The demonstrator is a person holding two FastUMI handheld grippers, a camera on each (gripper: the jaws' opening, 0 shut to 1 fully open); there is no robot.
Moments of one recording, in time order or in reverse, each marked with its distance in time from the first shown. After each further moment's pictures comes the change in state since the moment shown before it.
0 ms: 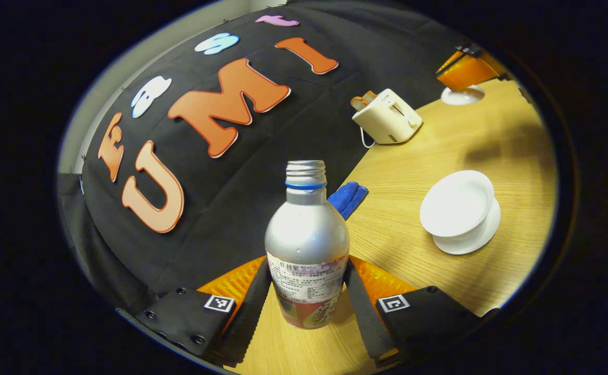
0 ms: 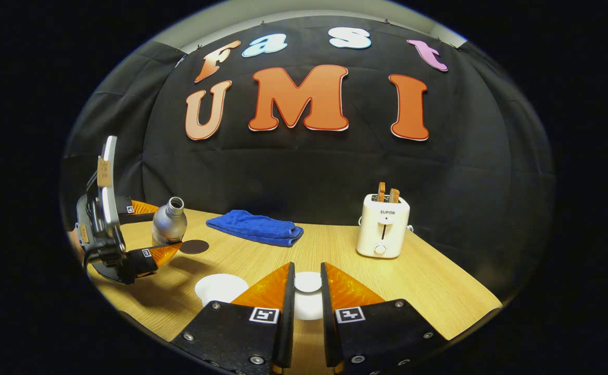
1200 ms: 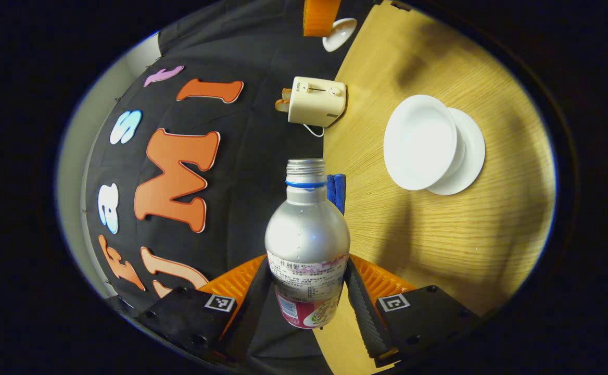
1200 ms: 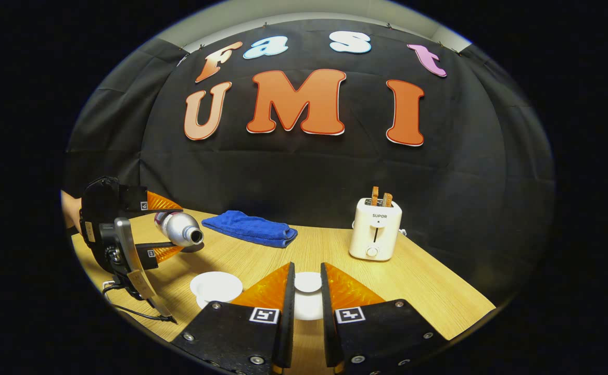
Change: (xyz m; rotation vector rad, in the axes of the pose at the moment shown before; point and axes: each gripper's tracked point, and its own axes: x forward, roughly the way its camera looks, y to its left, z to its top) left arm 0.023 0.001 0.021 0.640 -0.073 -0.026; right arm -0.008 -0.006 0.000 -0.028 -0.018 -0.031
